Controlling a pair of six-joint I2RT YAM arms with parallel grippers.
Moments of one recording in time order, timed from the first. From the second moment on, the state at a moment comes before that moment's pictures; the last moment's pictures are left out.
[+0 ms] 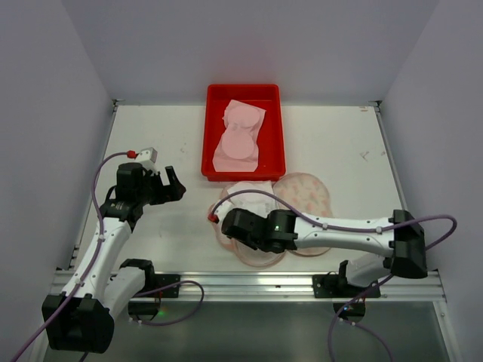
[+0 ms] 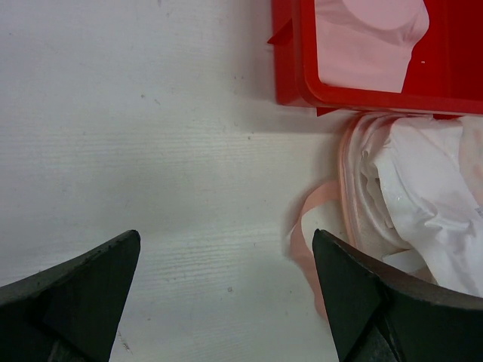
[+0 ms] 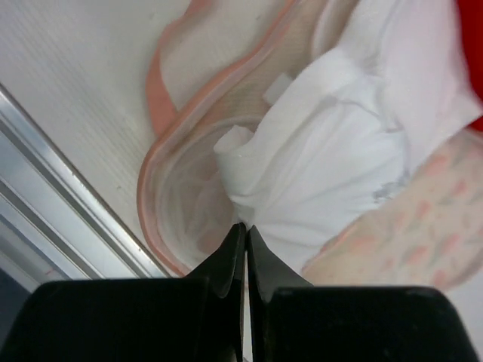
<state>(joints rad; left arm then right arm) -0.07 0.90 0.64 -0.43 0.21 -0.30 1.34 1.49 1.10 -0.72 0.38 0.15</state>
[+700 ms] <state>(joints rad) -0.07 0.90 0.64 -0.43 0.21 -0.30 0.99 1.23 1.61 -0.44 0.61 -0.50</state>
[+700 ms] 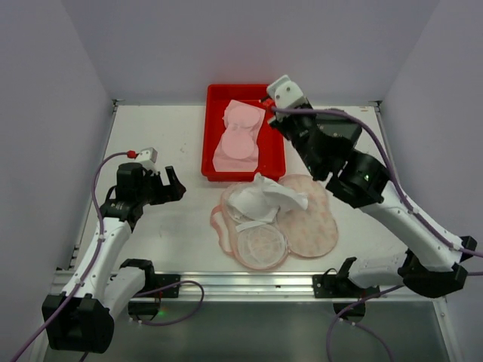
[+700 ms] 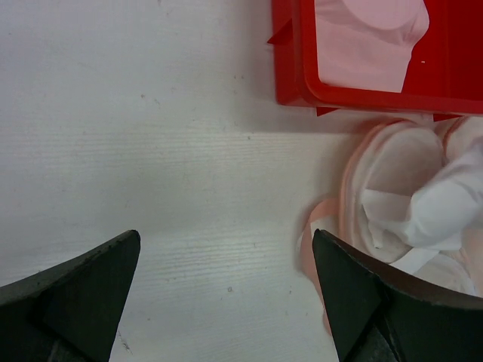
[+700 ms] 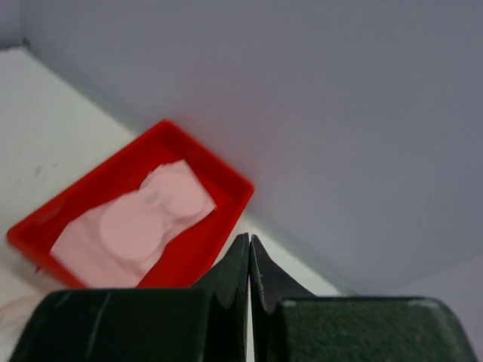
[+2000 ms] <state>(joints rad) -0.07 0.90 0.64 -0.43 0.23 -0.30 -0.06 1.72 1.17 -0.21 -0.72 0.13</state>
